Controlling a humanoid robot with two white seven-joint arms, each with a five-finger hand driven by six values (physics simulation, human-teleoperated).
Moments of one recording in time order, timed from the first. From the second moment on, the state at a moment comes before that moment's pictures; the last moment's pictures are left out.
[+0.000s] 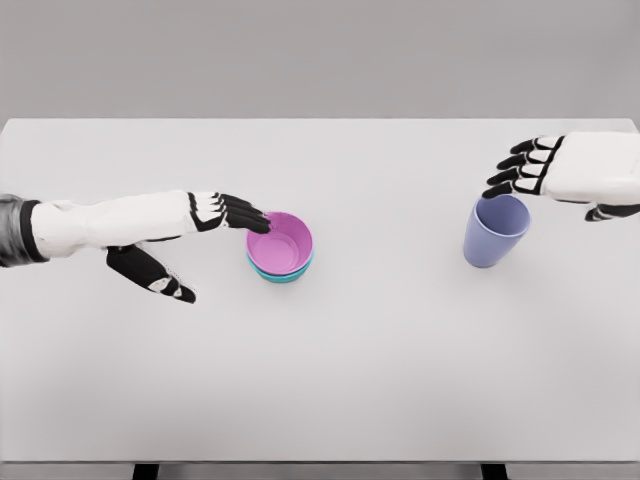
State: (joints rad) left arm -0.55 0.95 -0.66 -1.72 0.27 -0.61 -0.61; right arm -0.83 -1.22 0.73 -1.75 0.24 -0.61 0.61
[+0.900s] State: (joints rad) left arm -0.45 1.06 -0.56 -1.69 0.35 -0.61 -0.61; right arm -0.92 -1.14 0.90 -1.71 0.26 -0.61 0.61
